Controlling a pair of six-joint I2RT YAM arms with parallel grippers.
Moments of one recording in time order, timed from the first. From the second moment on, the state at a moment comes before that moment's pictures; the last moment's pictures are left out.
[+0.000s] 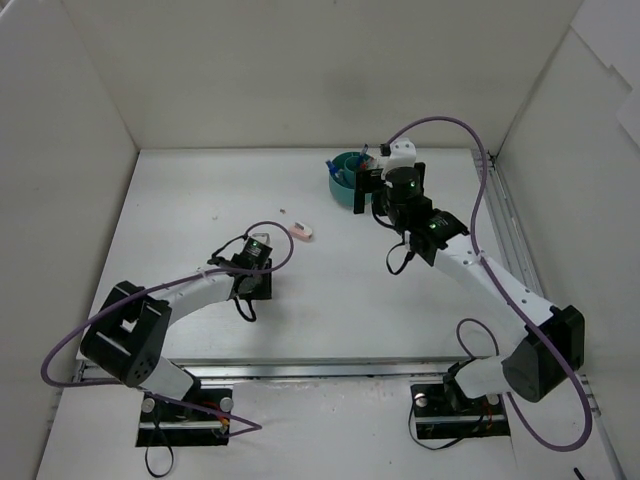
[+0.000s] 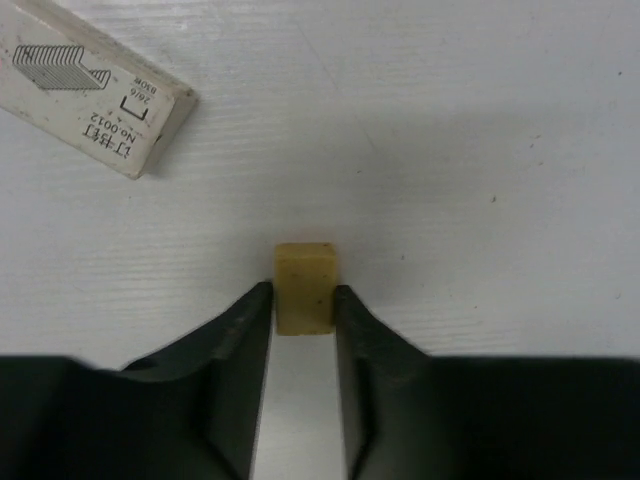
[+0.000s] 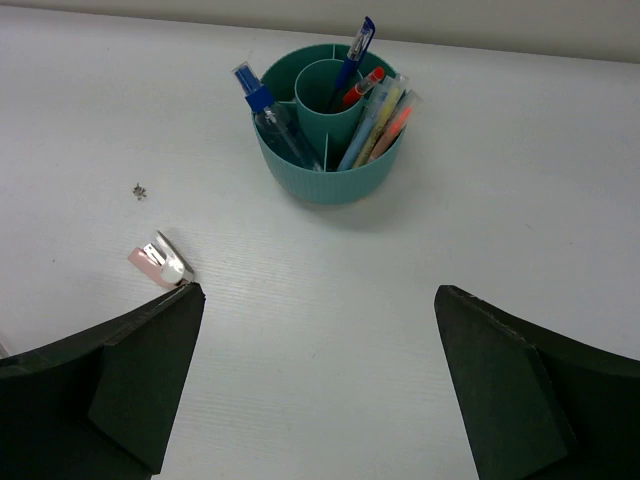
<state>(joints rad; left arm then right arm) -0.53 1.50 0.78 -0.37 -0.12 -0.50 0.54 1.38 1.21 -0.21 0.35 0.18</state>
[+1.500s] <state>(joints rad) -0.72 1.19 0.80 -0.21 0.21 0.15 0.59 1.69 1.05 -0.08 -0.77 0.50</state>
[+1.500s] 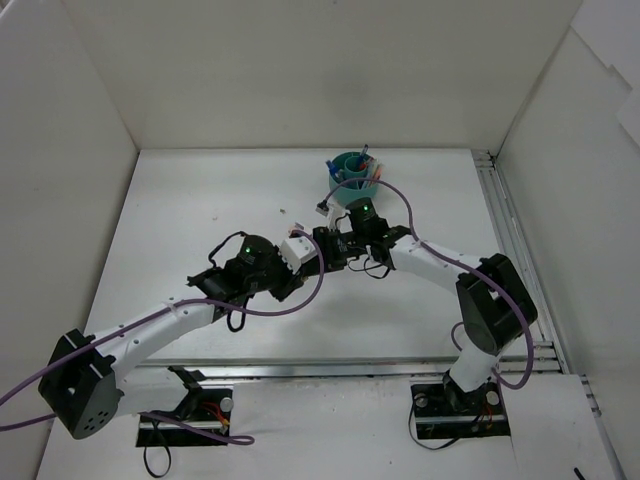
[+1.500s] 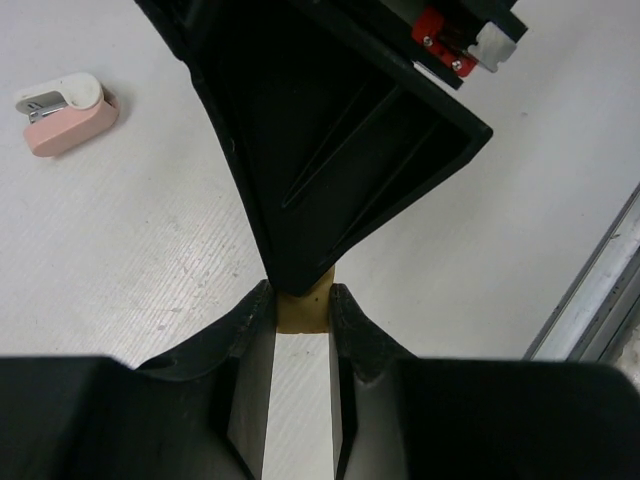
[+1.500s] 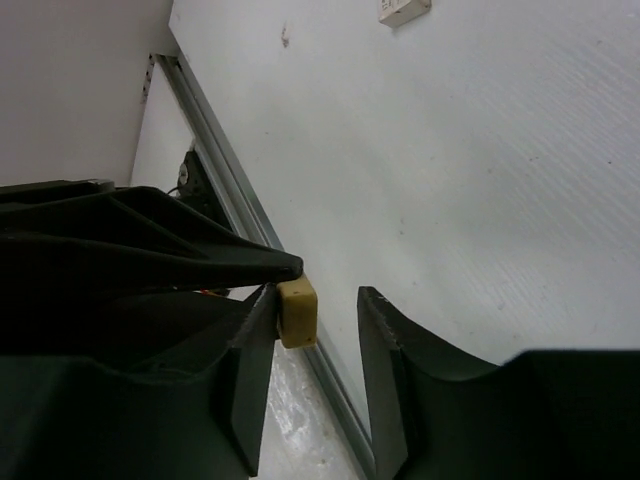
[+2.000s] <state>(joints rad) -0.73 1.16 0.80 -0.15 0.09 0.11 0.57 1.68 1.06 -0.02 -0.78 0.54</state>
